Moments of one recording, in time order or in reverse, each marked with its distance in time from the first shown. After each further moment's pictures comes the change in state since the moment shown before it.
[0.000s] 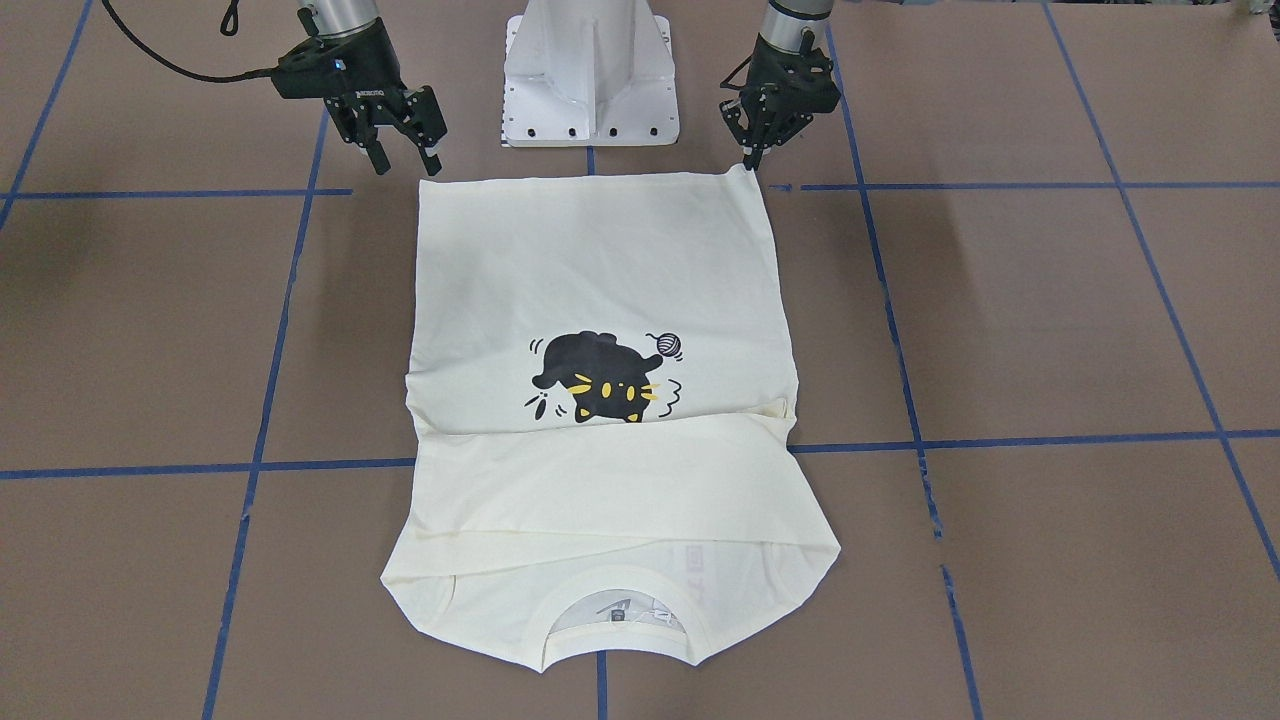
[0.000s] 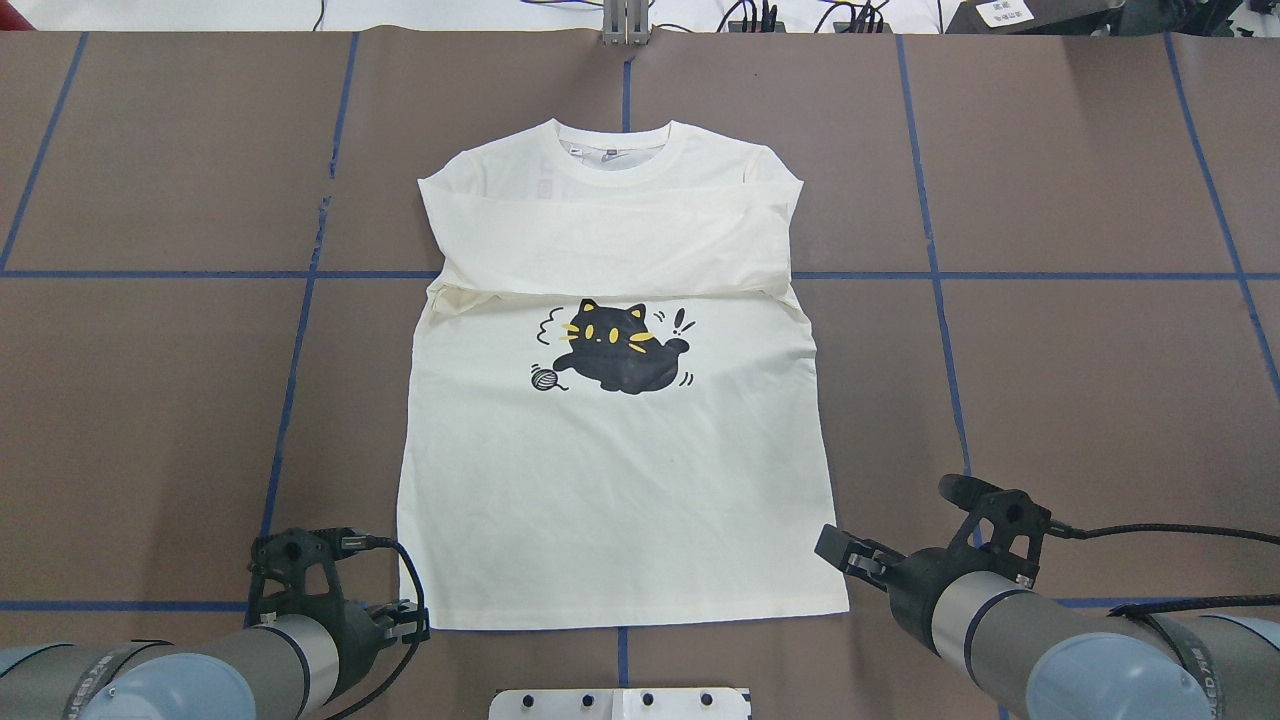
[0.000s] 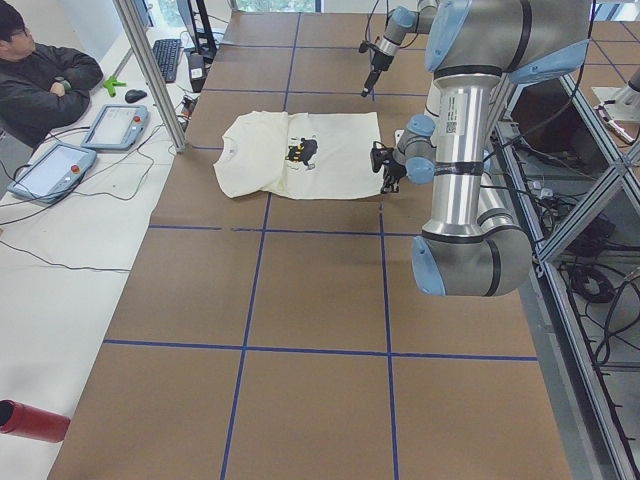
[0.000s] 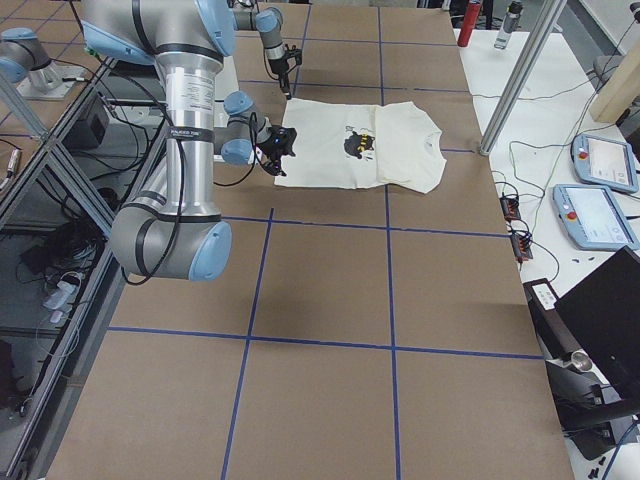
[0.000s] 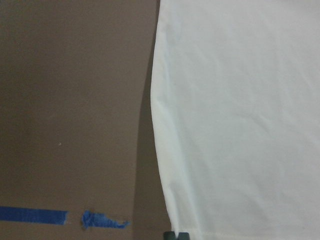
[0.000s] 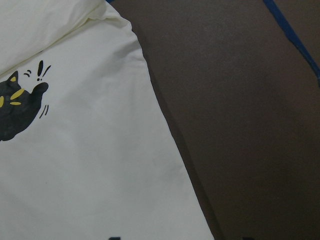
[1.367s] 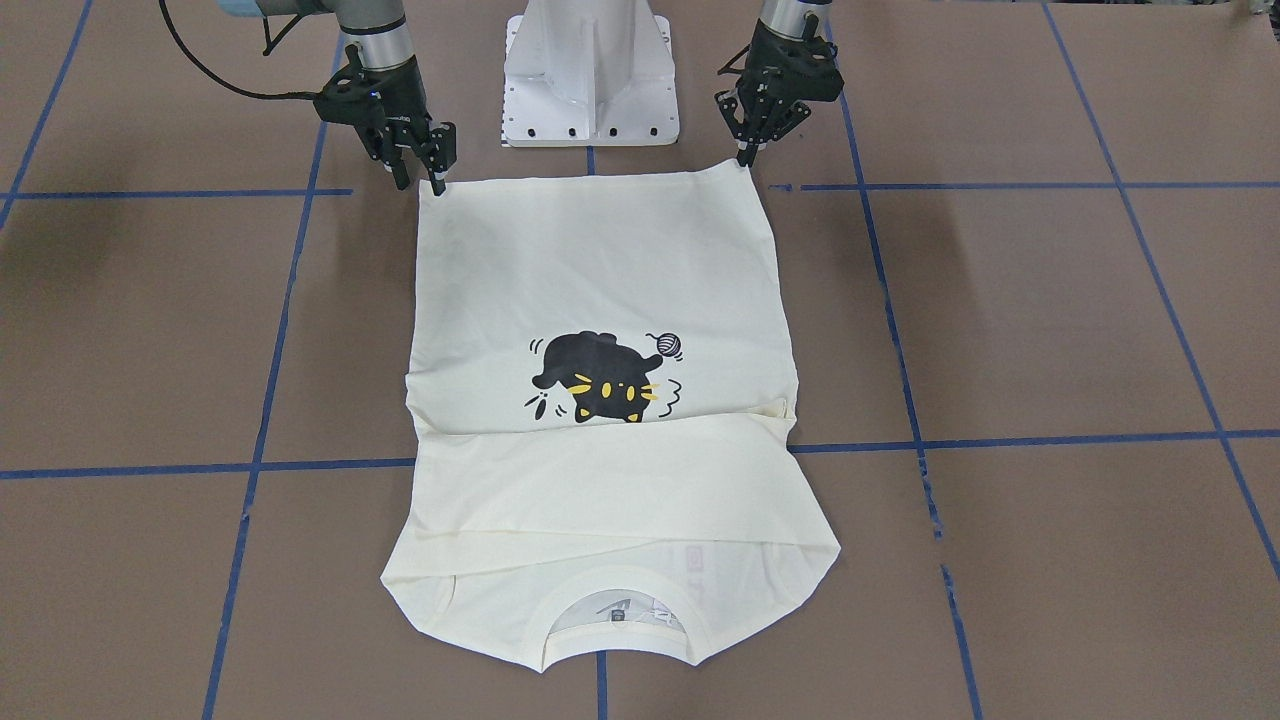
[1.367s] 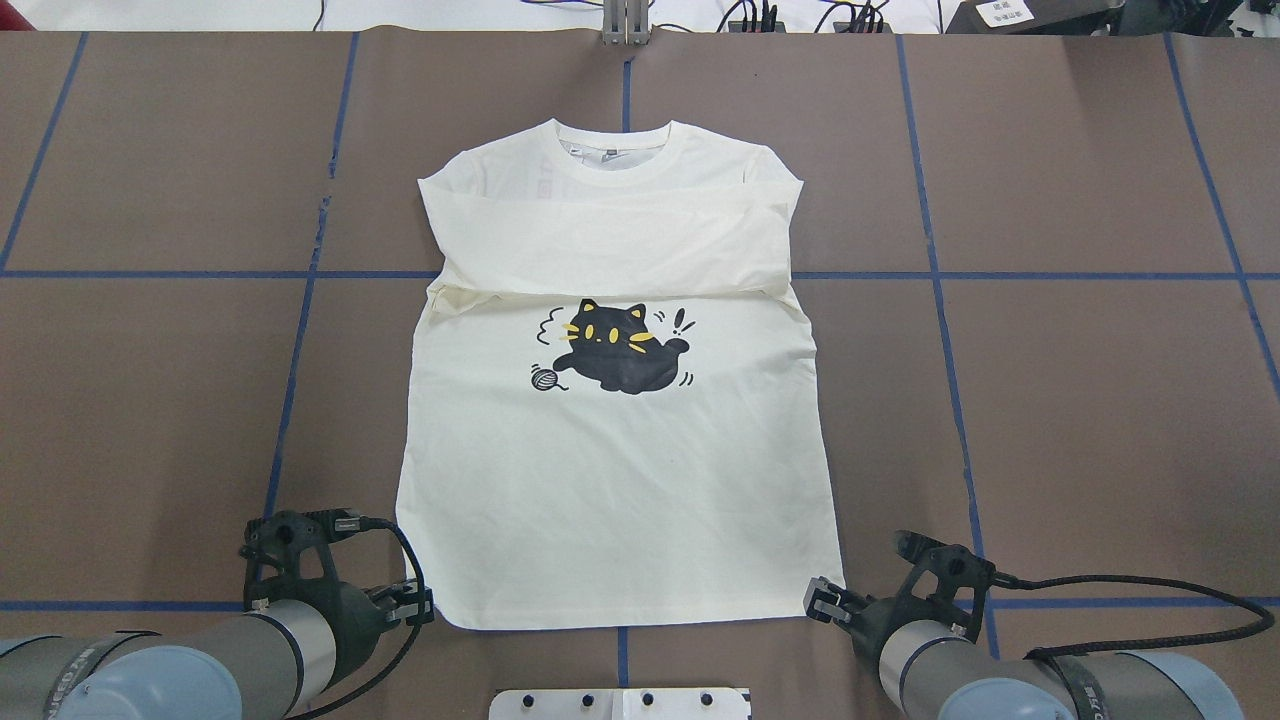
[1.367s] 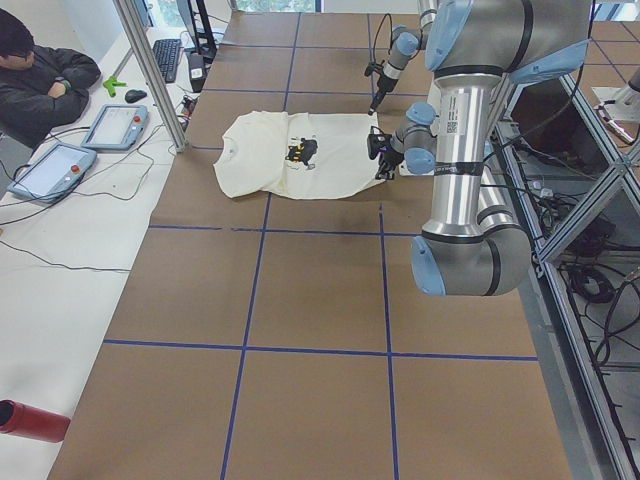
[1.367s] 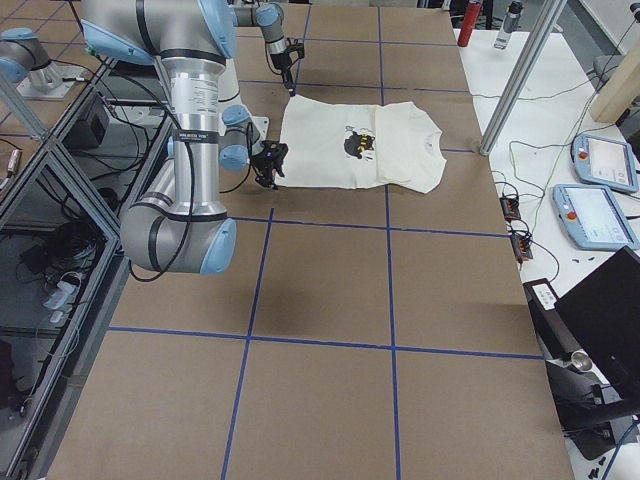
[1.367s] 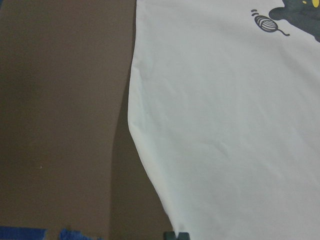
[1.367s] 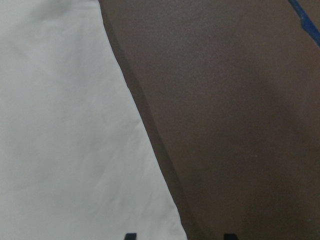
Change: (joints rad) left arm -0.014 -0.007 -0.027 -0.003 0.032 0.002; right arm -0.077 0.075 -0.132 -0.060 -0.007 0.057
